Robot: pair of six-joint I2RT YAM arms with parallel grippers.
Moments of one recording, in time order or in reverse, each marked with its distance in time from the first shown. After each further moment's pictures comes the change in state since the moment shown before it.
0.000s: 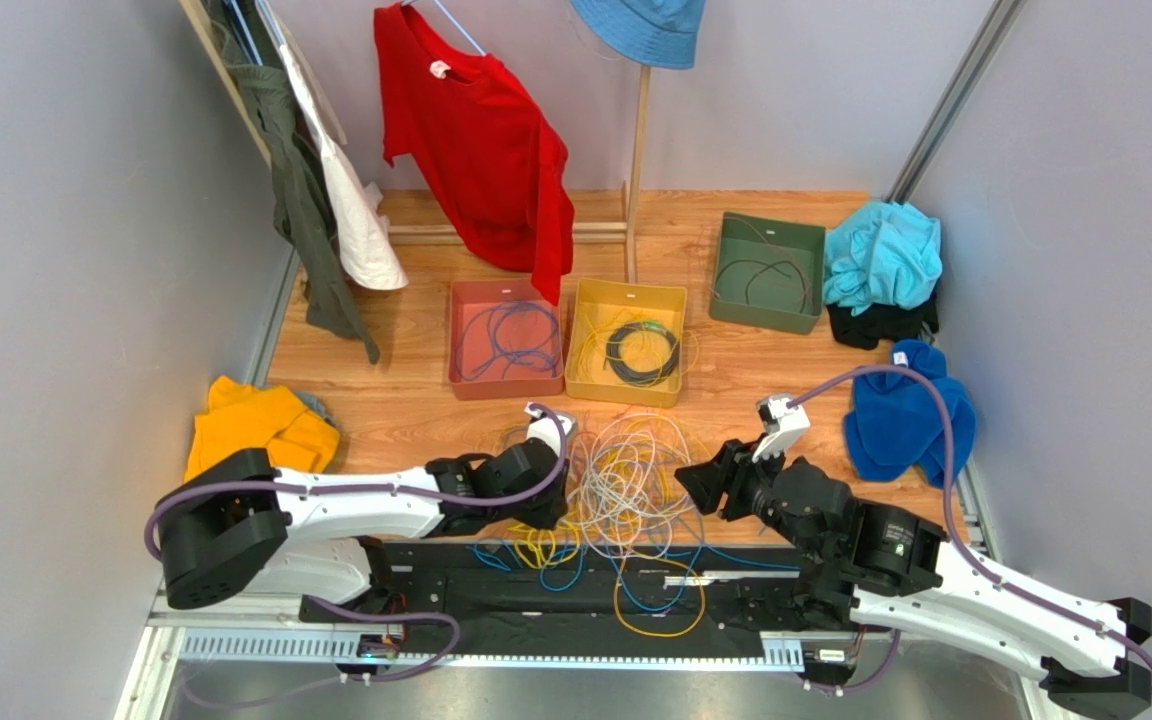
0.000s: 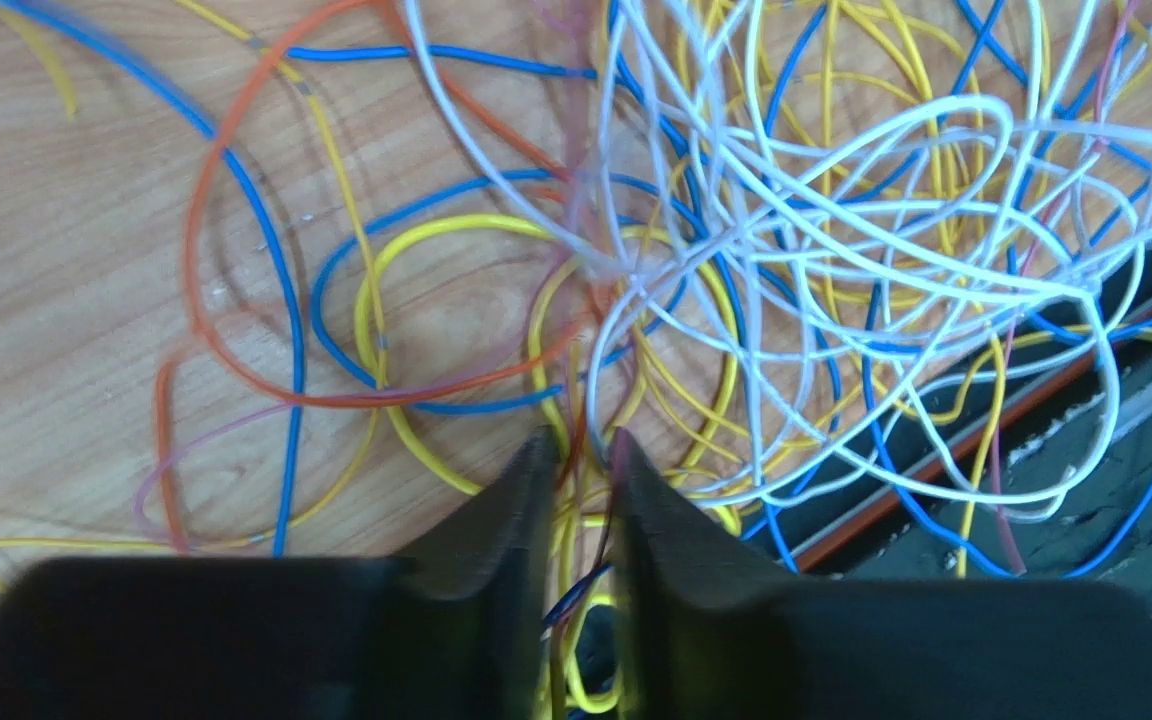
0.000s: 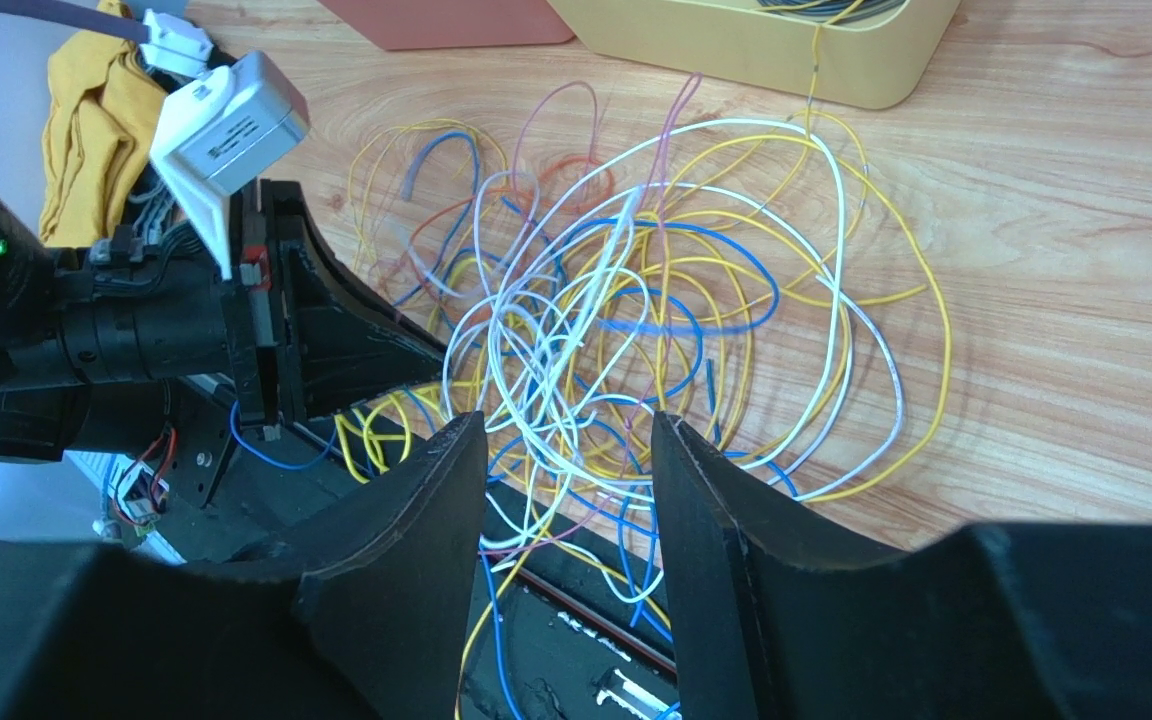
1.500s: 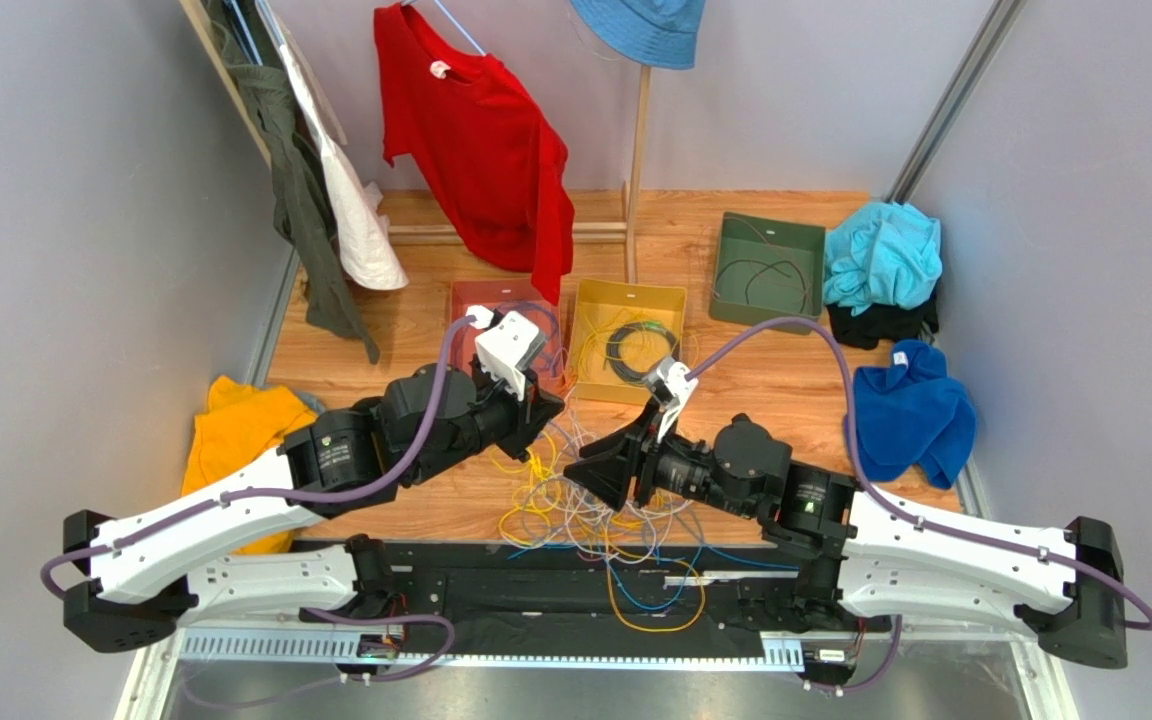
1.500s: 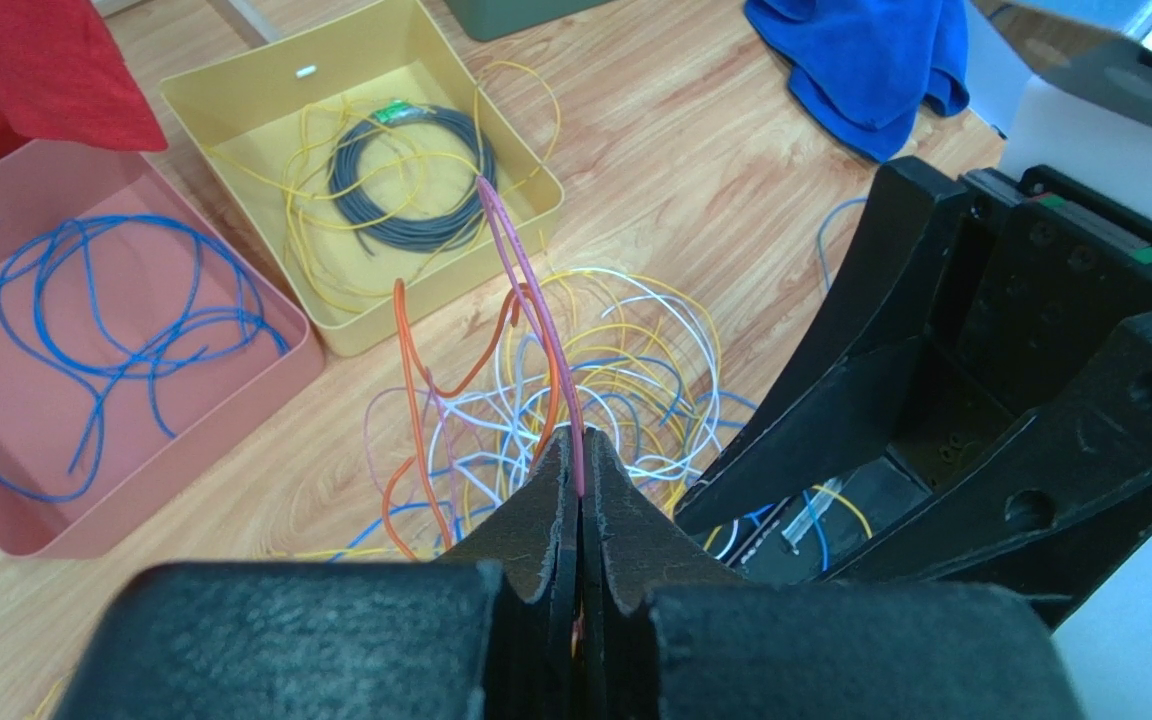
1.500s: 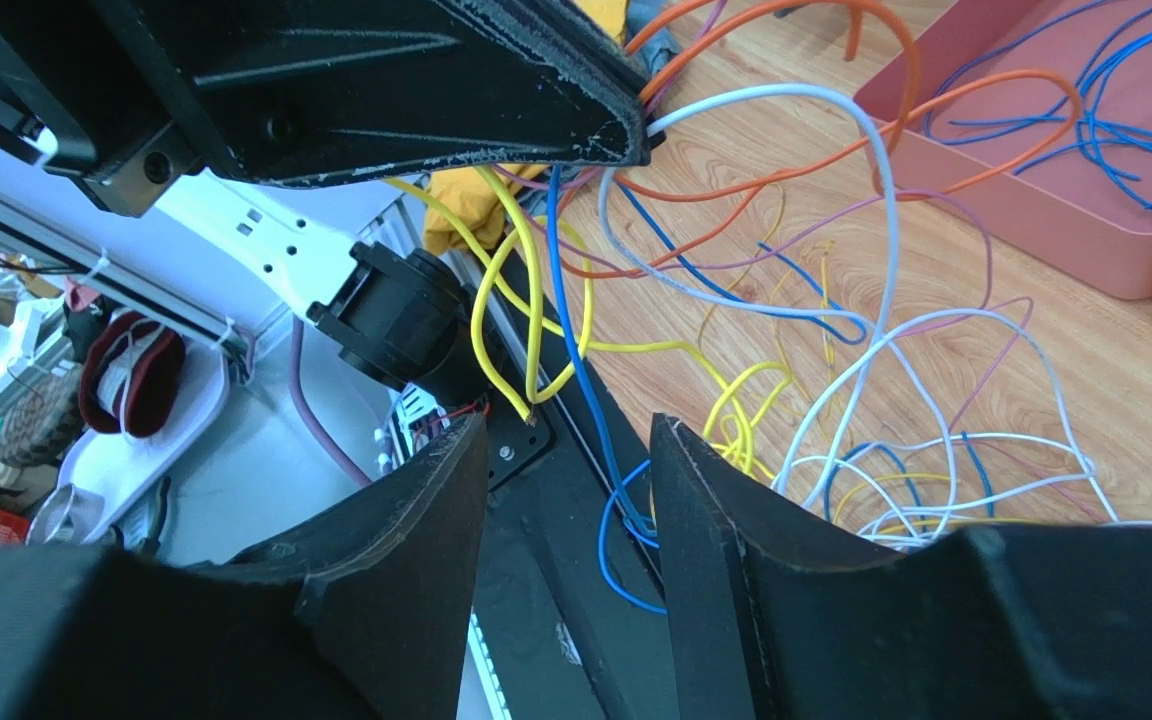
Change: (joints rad) left arm -0.047 -0.358 0.592 -0.444 -0.143 0.347; right arm 0.055 0.498 0.192 0.638 -0.392 -0.218
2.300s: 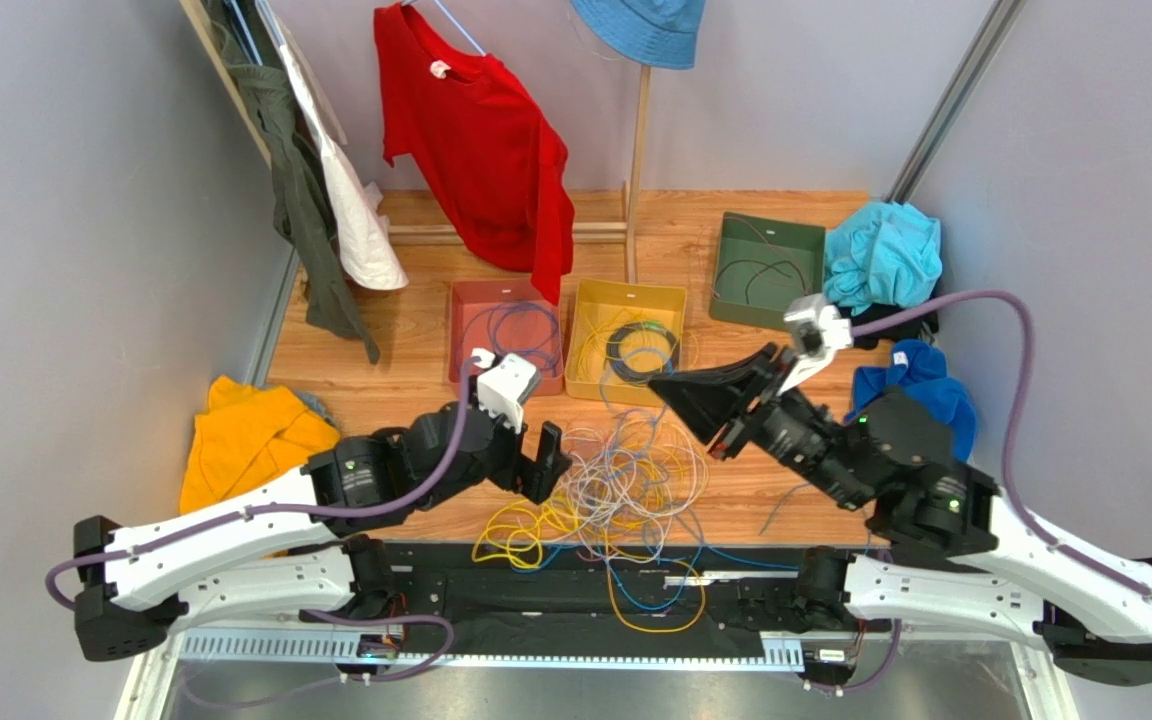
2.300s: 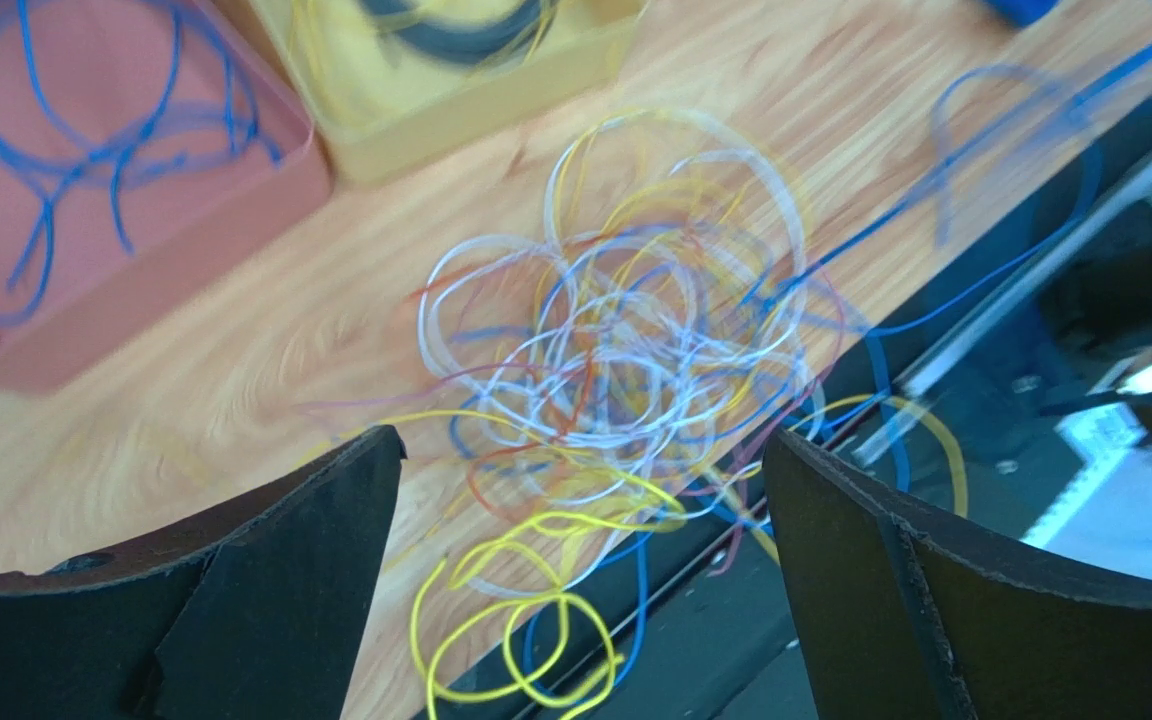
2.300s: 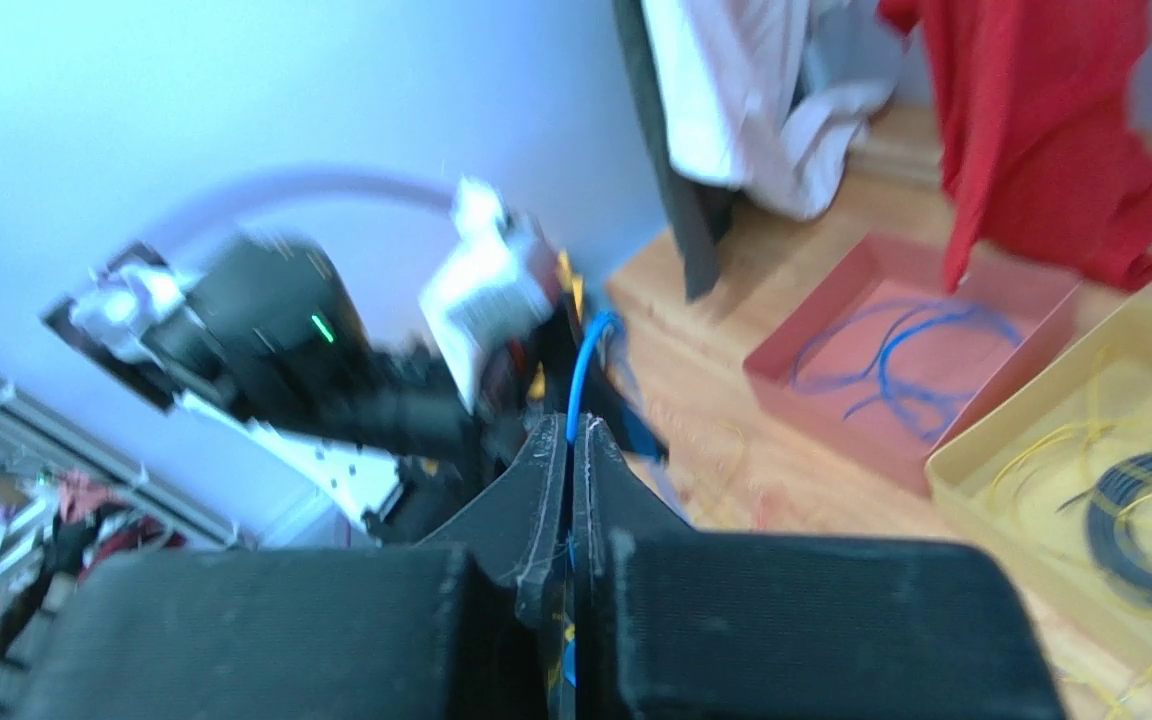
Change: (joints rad) left arm 0.000 -0.080 -0.223 0.007 -0.024 -0.104; right arm 0.004 -0.154 0.346 -0.304 0.206 -0.112
